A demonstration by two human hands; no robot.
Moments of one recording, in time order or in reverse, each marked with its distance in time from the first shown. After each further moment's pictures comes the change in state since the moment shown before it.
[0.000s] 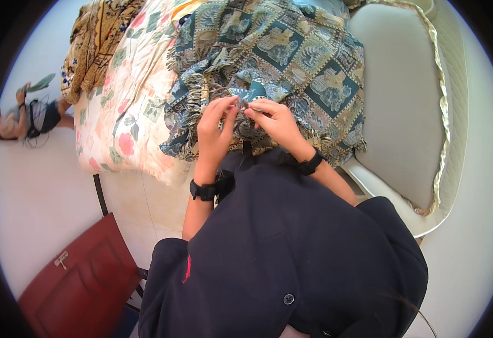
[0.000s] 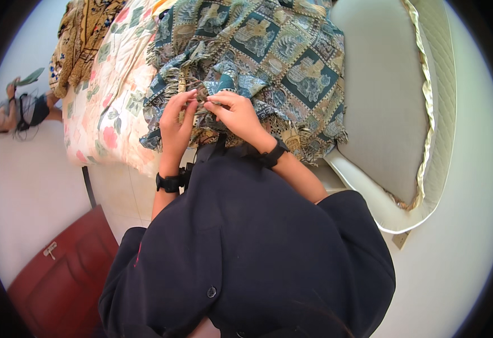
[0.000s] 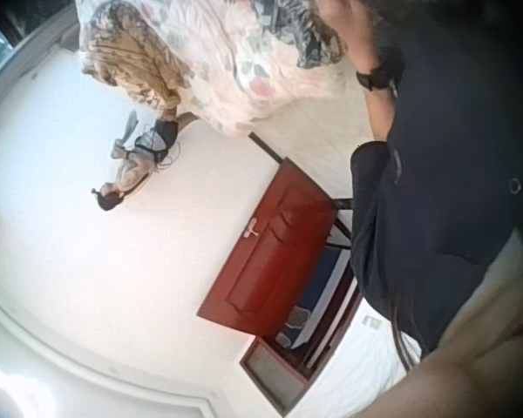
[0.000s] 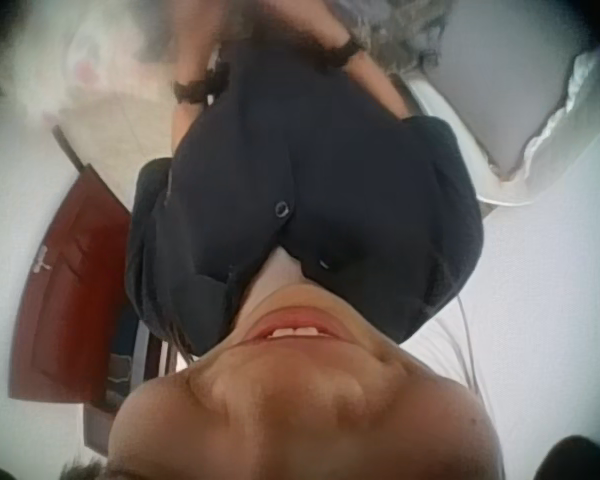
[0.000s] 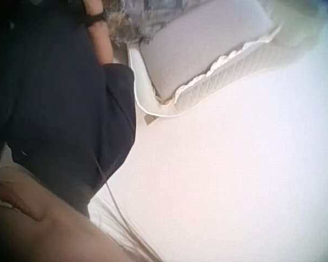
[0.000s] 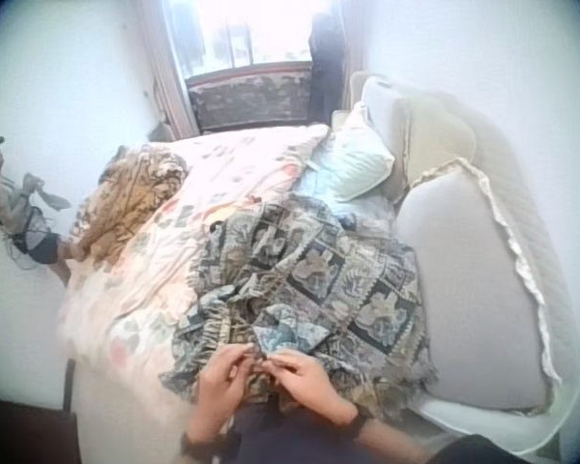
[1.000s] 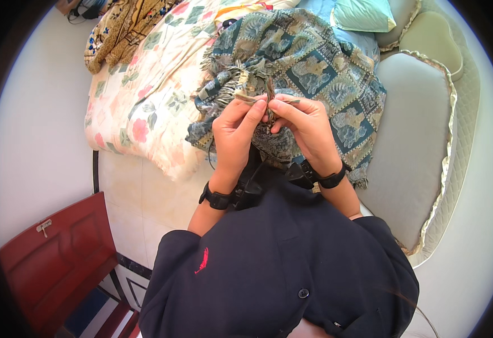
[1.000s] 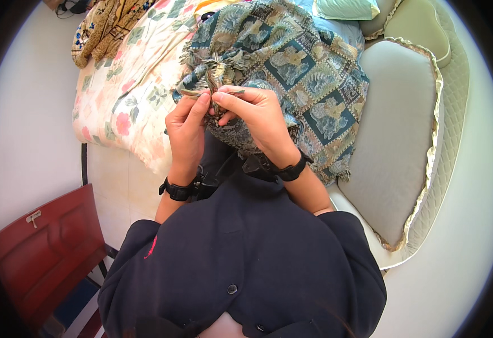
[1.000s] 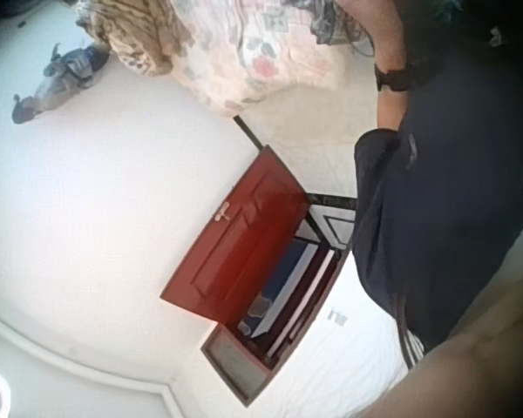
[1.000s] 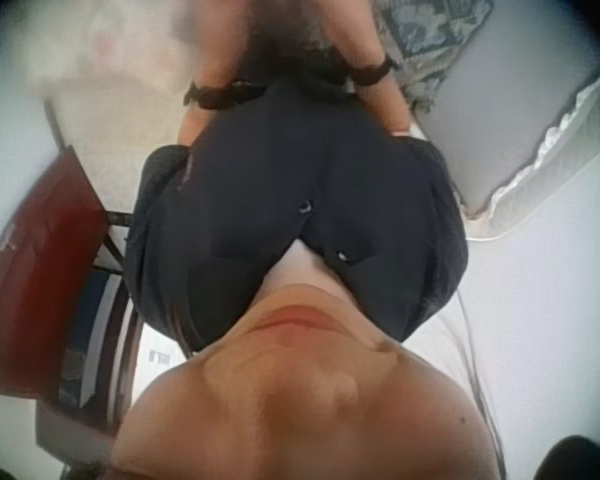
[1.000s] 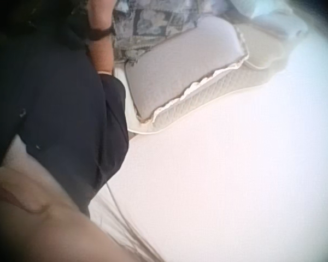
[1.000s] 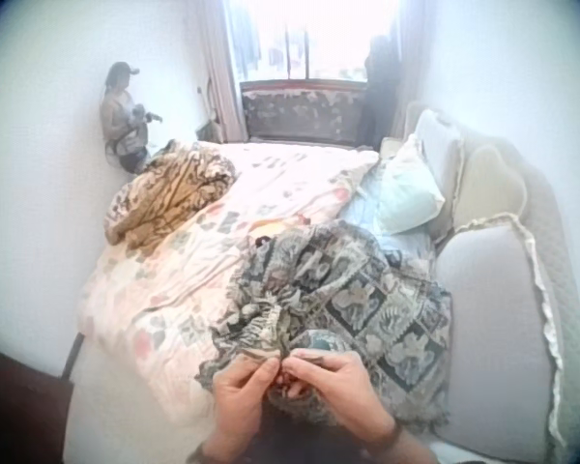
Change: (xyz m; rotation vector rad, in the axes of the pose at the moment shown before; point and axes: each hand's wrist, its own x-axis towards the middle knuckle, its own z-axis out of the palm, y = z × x) left_hand 0.055 0.049 -0.040 -0.747 0.246 -0.239; right_hand 0.046 -0.112 0.040 0.359 -0.095 0.068
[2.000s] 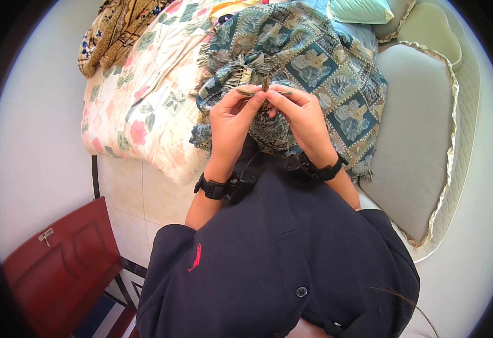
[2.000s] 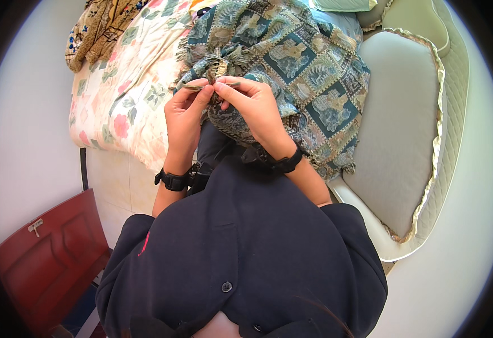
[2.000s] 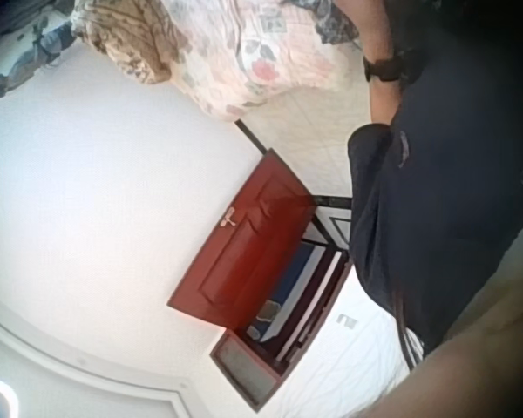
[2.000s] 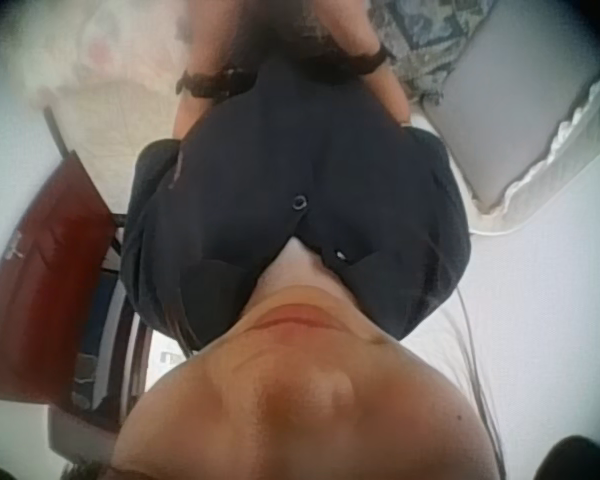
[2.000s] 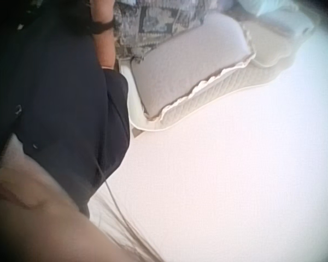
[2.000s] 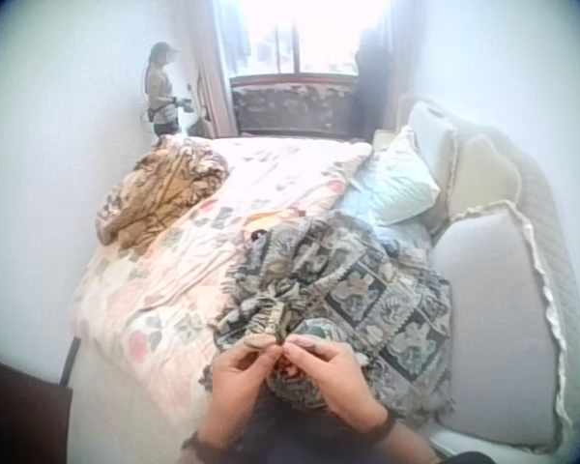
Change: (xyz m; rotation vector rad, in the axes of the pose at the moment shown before) left_hand 0.005 -0.014 -0.030 -0.038 -0.027 -0.077; right_hand 0.008 0.040 0.003 -0.054 0.025 -0.069
